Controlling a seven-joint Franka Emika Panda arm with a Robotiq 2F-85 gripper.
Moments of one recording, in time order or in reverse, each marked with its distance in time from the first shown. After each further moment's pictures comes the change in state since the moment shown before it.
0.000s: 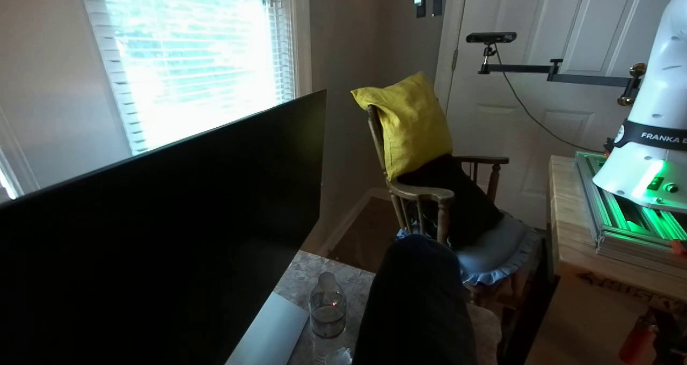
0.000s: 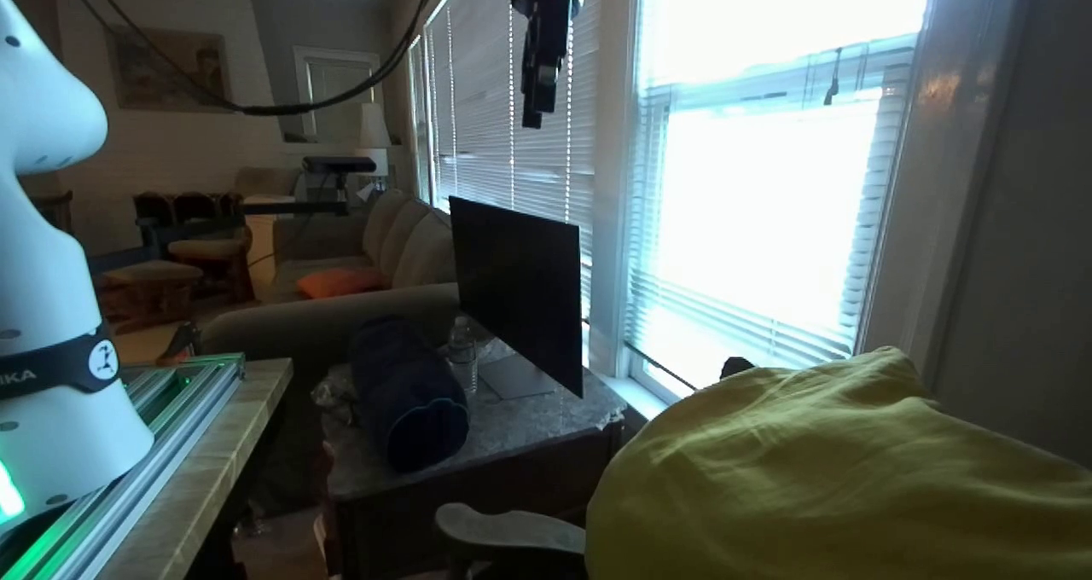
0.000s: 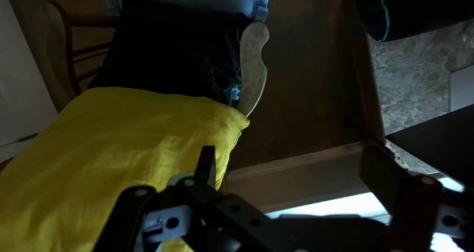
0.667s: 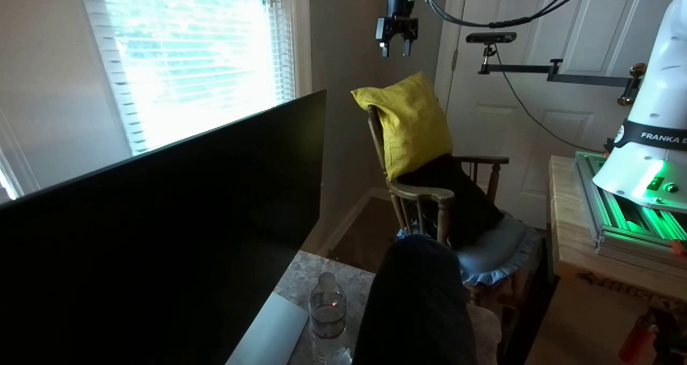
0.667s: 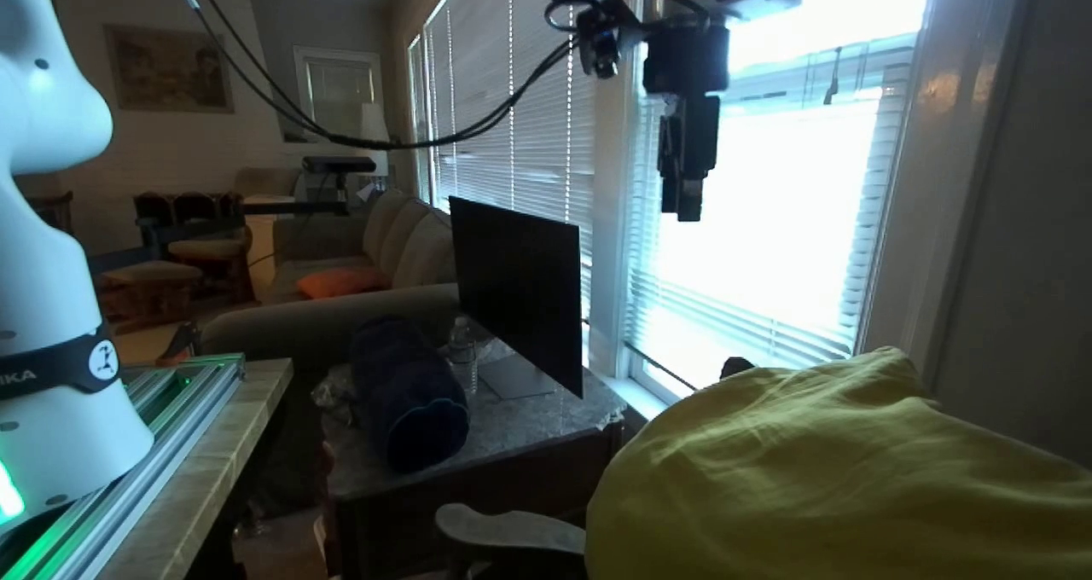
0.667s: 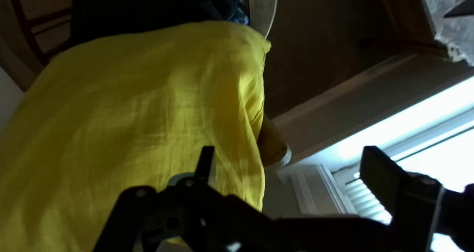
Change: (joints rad) arm -0.052 0.351 -0.151 0.165 0.050 0.319 0.042
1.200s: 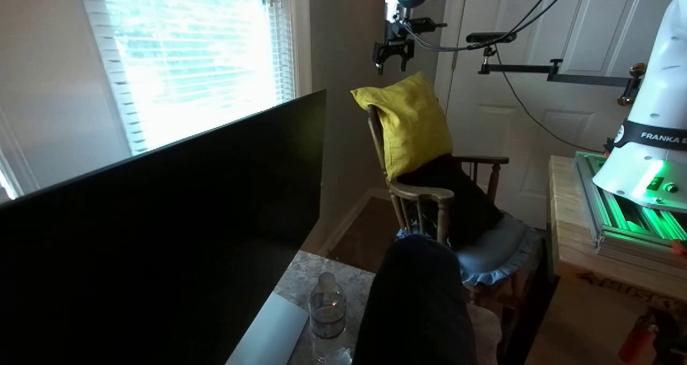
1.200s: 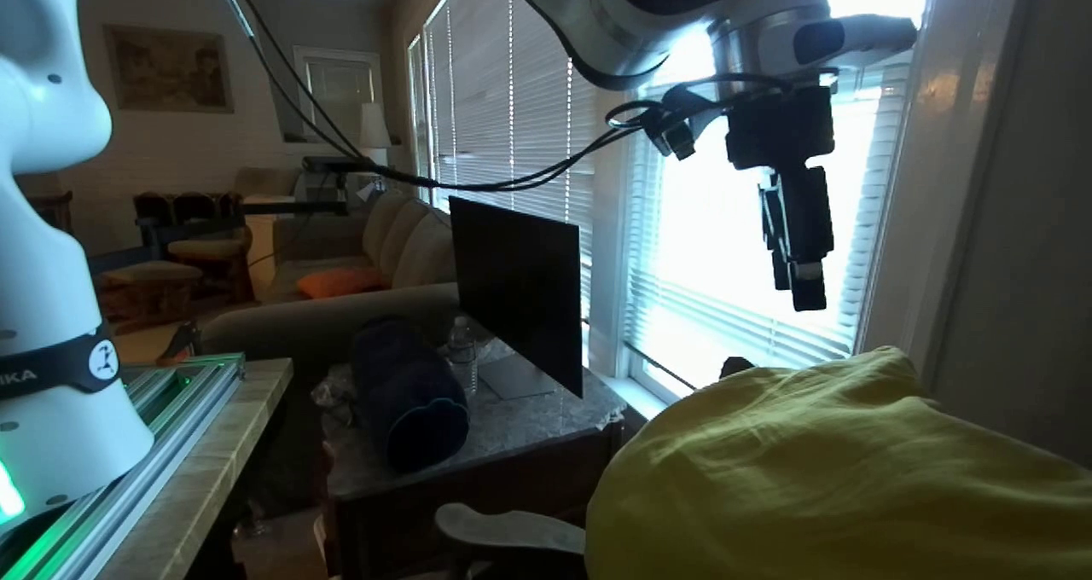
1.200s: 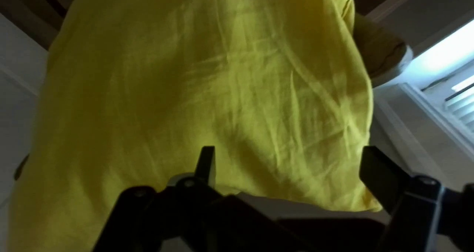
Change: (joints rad) arm 0.013 0.188 -0.137 0.065 -0.122 0.265 0.208
